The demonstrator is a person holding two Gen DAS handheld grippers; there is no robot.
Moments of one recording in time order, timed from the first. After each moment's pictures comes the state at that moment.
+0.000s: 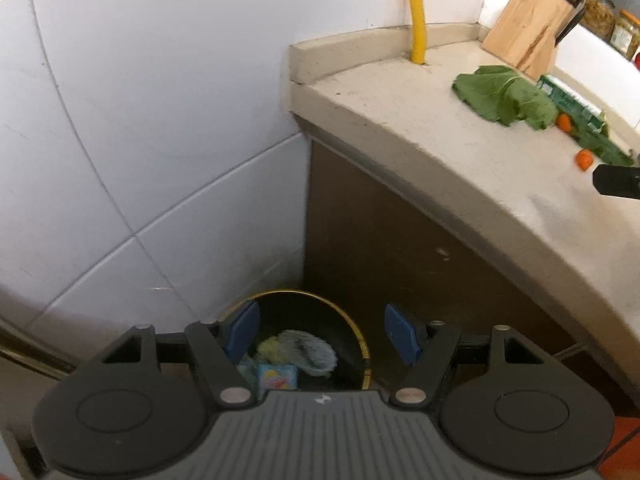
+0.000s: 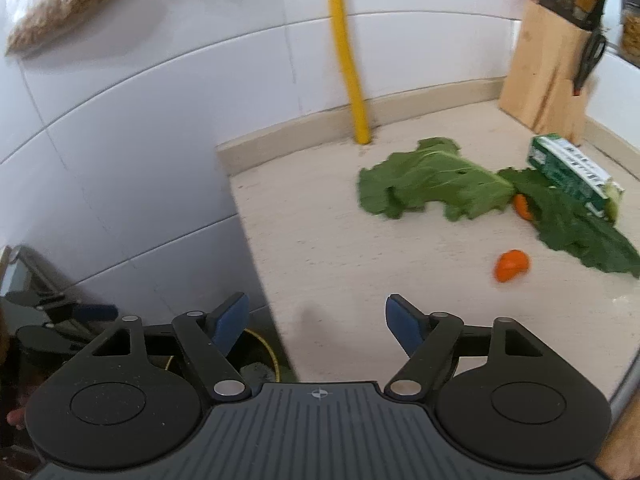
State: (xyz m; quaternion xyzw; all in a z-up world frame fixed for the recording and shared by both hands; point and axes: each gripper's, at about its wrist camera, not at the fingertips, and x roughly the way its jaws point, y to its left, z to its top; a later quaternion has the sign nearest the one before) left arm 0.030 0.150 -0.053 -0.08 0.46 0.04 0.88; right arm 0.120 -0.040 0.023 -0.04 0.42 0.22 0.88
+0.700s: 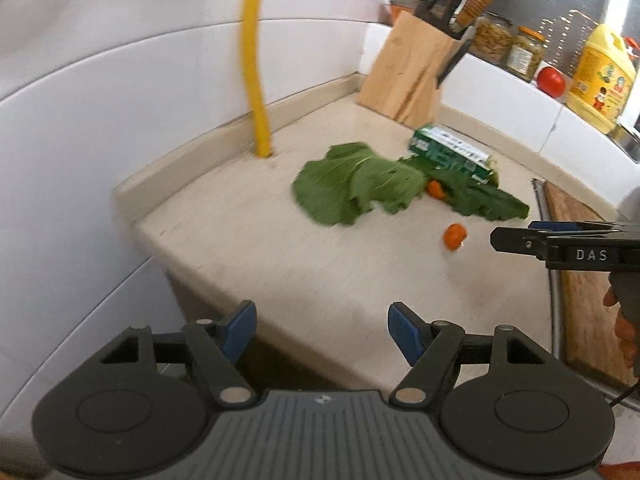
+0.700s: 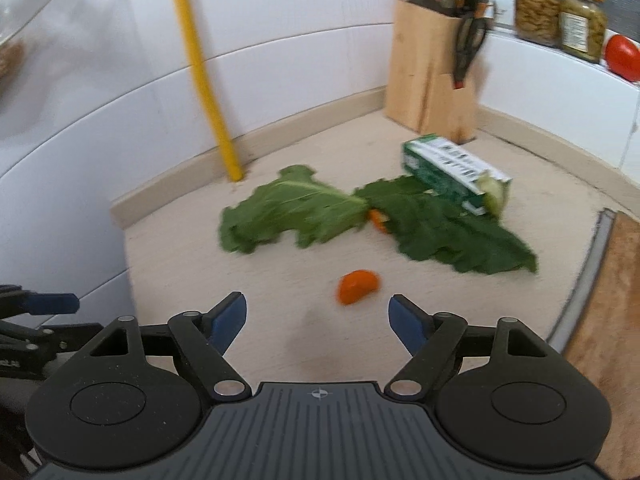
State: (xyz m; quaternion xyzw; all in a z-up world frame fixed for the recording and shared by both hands) left arm 0.108 0.064 0.013 -0.05 0.40 -0.09 0.91; right arm 0.159 -0.132 0.035 -0.01 0.39 0.12 0.91
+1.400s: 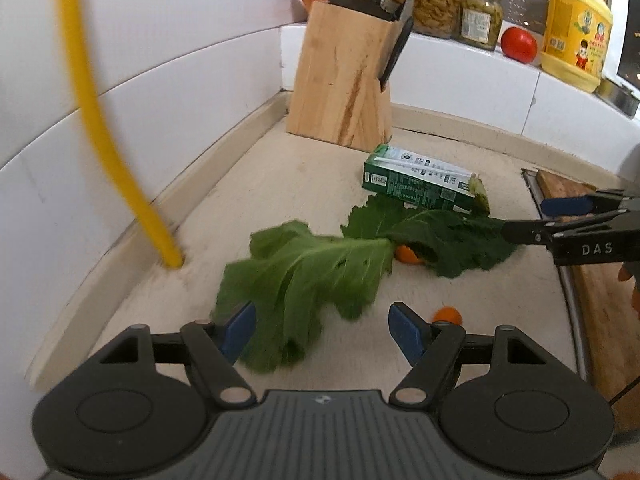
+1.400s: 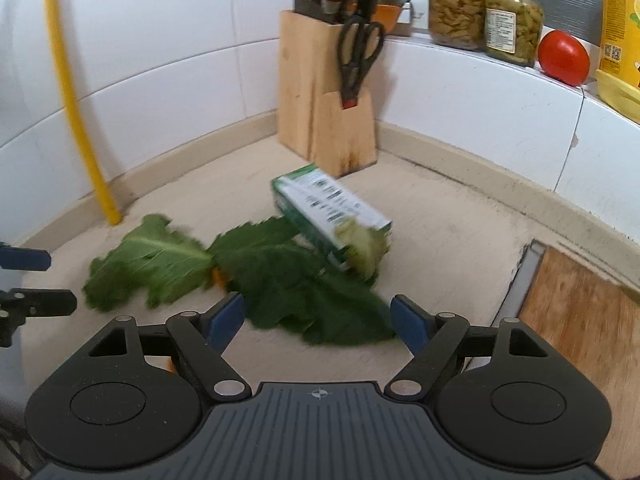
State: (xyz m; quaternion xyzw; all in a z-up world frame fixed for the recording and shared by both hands) left arm 0.239 -0.008 0.019 0.06 0.39 -0.16 0.91; right arm 0.236 -0.211 0.029 -0.02 0.38 0.05 0.93
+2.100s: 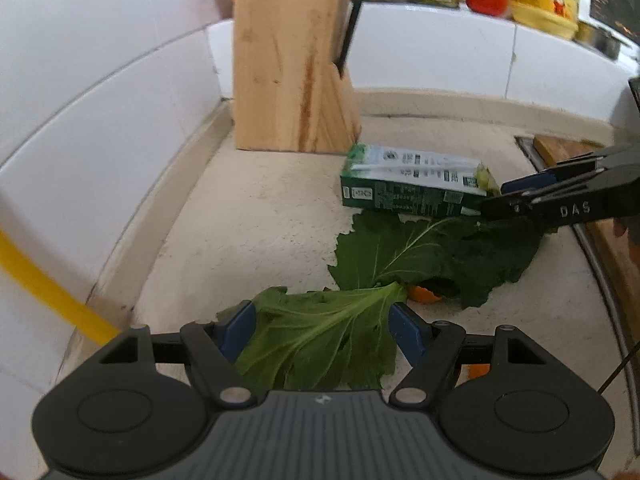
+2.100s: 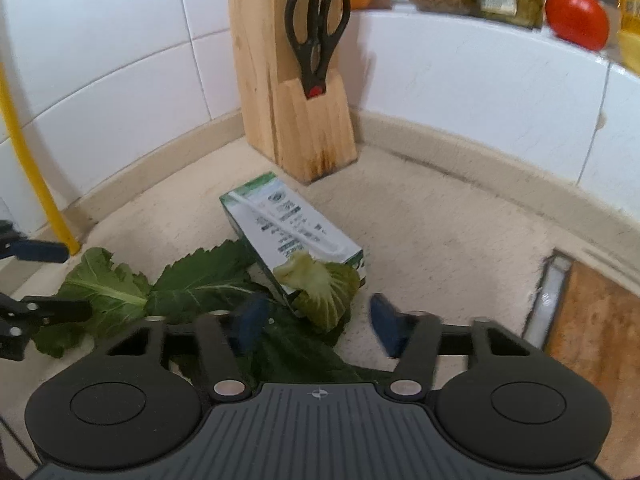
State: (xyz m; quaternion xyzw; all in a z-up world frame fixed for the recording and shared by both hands) left arm 0.314 -0.040 0.000 0.15 0.40 -0.23 0.88; right arm 0.299 -0.244 -0.002 0.03 0.40 0.06 0.91
